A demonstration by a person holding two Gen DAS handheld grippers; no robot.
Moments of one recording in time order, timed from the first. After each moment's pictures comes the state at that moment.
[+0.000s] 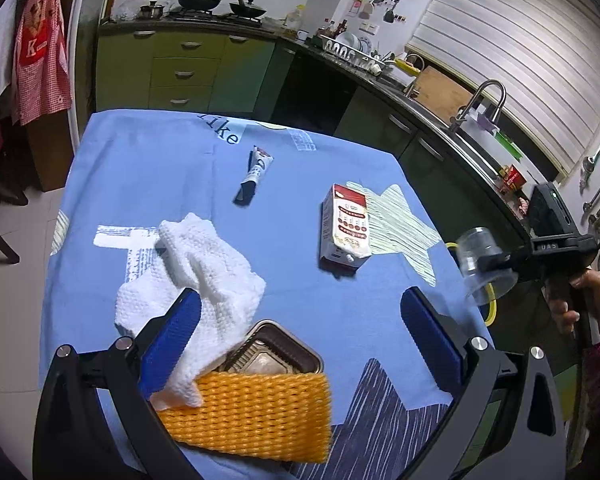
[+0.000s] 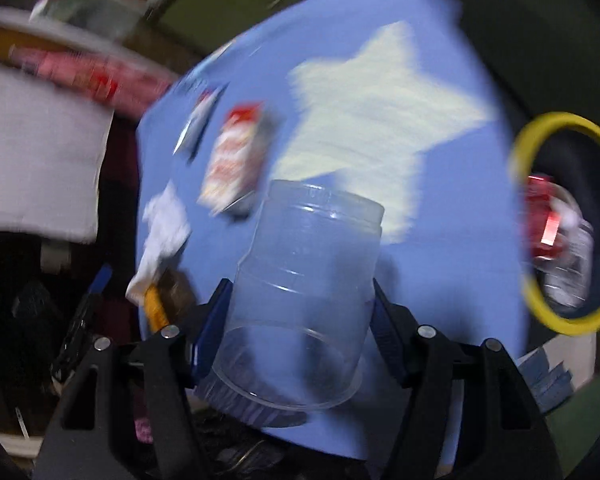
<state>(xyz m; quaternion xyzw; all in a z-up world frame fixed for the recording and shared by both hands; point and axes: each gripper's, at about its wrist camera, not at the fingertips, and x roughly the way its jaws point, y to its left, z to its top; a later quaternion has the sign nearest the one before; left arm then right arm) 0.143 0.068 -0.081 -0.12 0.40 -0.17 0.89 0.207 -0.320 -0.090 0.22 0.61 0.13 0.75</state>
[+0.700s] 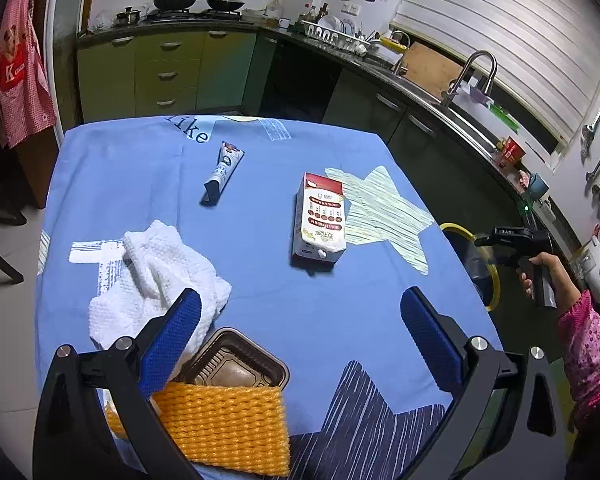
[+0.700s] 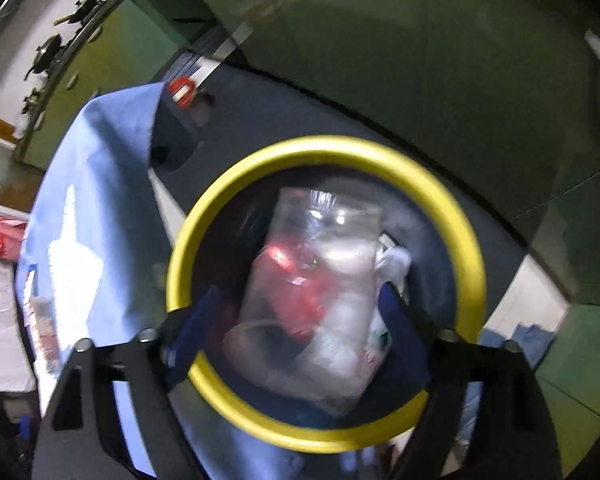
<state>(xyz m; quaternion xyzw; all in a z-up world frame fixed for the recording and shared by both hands) 0.151 0.022 -0.076 -0.07 0.42 -0.18 0.89 0.225 -0.539 -0.176 0.27 0.56 -0.12 0.77</state>
